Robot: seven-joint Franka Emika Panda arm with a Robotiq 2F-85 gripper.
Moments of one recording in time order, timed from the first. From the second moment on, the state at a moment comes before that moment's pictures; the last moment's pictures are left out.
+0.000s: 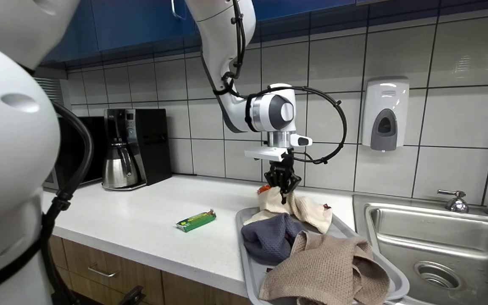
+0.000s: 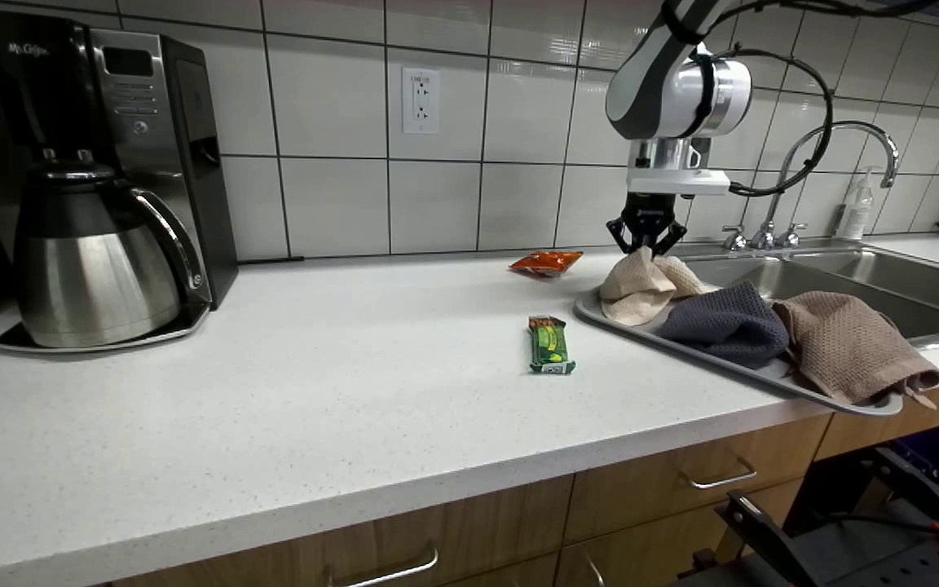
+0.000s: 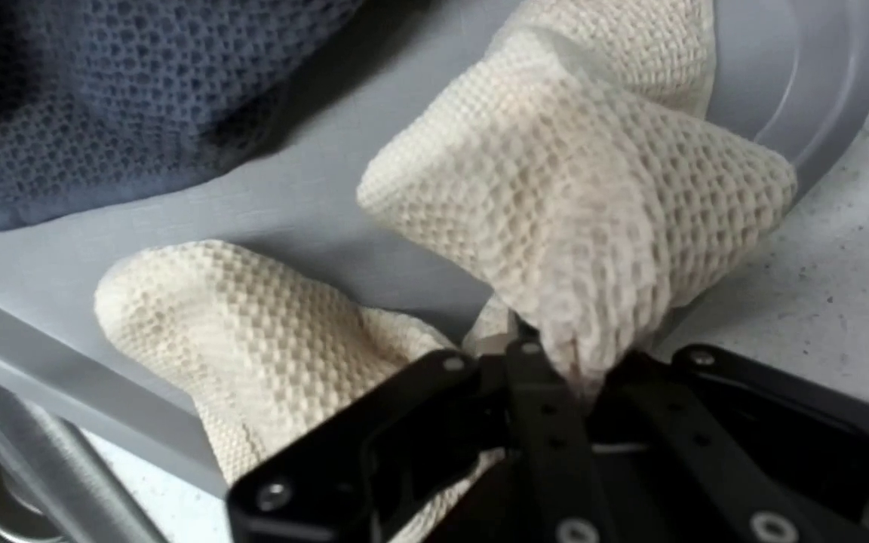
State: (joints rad) arm -0.08 0.49 -0.10 -1.94 0.00 2.42 0.20
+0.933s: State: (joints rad) arm 0.05 0.36 -0.06 -1.94 0.00 2.42 0.20
